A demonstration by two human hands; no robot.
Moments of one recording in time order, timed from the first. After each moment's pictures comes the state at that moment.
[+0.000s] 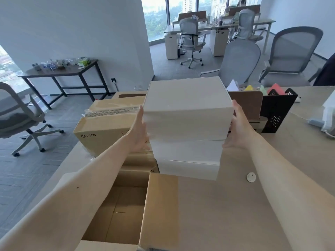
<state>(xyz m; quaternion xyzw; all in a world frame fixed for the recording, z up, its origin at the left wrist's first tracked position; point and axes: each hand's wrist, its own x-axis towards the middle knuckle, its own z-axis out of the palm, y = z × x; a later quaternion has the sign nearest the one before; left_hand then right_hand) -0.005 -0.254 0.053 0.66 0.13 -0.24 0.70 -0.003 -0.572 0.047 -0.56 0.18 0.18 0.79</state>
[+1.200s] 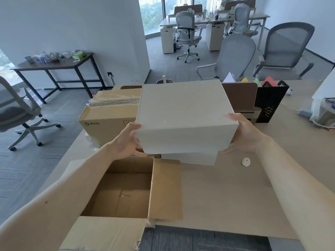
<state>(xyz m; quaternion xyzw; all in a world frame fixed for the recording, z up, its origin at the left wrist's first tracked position) -0.085 -0.192 0.039 0.66 0.05 -0.28 0.70 -0.086 -0.579 0.050 -0.62 0.09 0.26 0.73</state>
